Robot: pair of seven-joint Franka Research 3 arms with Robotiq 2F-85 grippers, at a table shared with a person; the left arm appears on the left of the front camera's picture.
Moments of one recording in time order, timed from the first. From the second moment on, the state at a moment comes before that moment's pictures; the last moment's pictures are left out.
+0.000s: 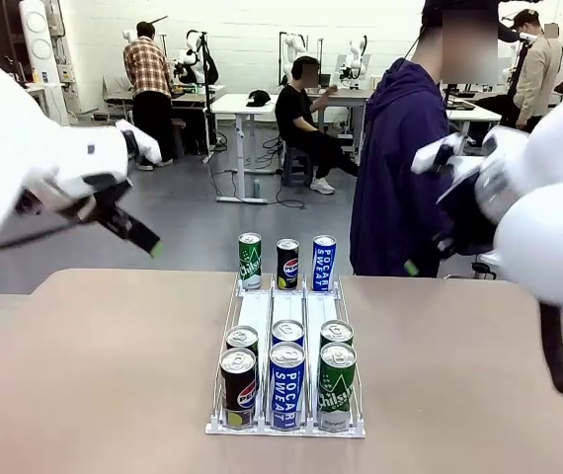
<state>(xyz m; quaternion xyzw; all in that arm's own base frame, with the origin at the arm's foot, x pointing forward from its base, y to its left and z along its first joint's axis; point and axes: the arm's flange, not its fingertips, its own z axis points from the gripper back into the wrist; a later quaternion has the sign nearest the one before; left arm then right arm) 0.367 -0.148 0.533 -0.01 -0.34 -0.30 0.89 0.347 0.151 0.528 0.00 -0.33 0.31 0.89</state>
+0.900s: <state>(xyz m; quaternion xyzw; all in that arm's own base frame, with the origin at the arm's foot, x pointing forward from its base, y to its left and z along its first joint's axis) 0.331 -0.123 0.599 -0.08 -0.33 -0.34 0.87 0.305 0.120 0.606 0.02 -0.36 0.32 0.87</state>
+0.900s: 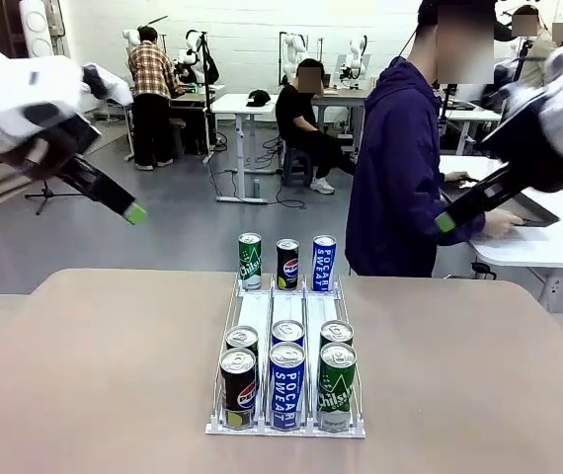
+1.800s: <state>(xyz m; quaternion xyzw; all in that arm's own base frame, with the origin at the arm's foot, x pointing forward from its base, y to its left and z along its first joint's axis) 0.288 0.069 0.645 -0.28 -0.33 -0.28 0.86 0.280 -0.089 0.623 0.26 -0.38 0.24 0.86</state>
